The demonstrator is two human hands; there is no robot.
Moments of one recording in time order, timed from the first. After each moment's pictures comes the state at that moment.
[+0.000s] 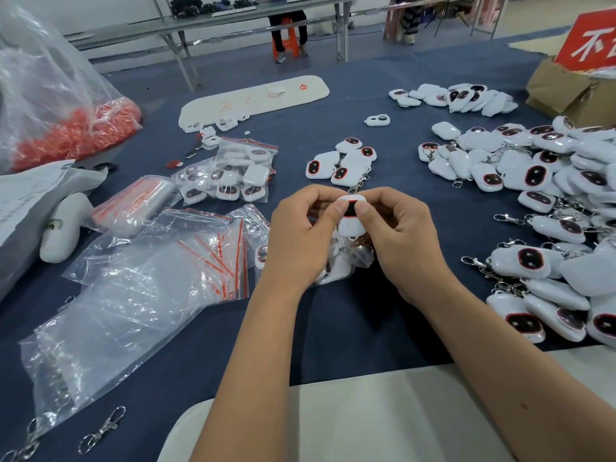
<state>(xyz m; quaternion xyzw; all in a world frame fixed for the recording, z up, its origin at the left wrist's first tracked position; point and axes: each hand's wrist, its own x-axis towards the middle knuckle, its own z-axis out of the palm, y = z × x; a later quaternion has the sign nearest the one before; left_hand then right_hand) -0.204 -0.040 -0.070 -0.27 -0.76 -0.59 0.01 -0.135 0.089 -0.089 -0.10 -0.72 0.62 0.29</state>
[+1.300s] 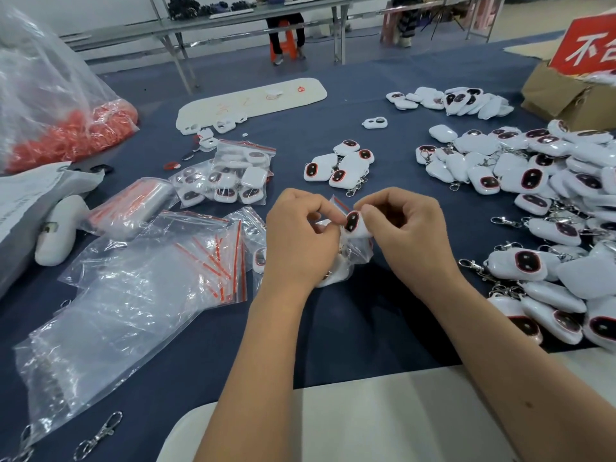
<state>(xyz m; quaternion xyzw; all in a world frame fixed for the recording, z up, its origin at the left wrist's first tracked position) -0.199 -0.037 -0.066 -0.25 -0.82 -0.51 0.07 -0.133 0.101 -0.084 -0.12 -0.77 0.54 0.31</state>
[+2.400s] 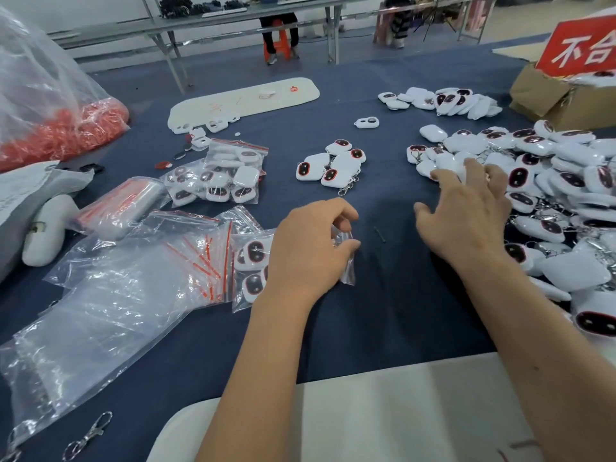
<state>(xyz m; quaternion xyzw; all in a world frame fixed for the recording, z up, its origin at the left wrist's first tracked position) -0.193 -0.028 -0.074 -0.34 -0.87 -0.37 0.05 -0.125 0.169 -0.079 -0.36 -0.91 0.12 0.17</state>
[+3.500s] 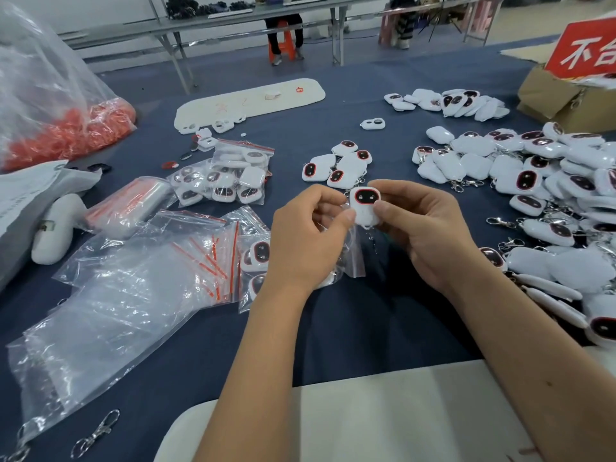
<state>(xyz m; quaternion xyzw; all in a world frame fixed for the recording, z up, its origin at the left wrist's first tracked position) -0.198 -0.033 -0.068 -0.27 -0.78 -0.56 0.04 -0.132 0.130 -0.089 -0.05 -0.59 0.78 0.21</state>
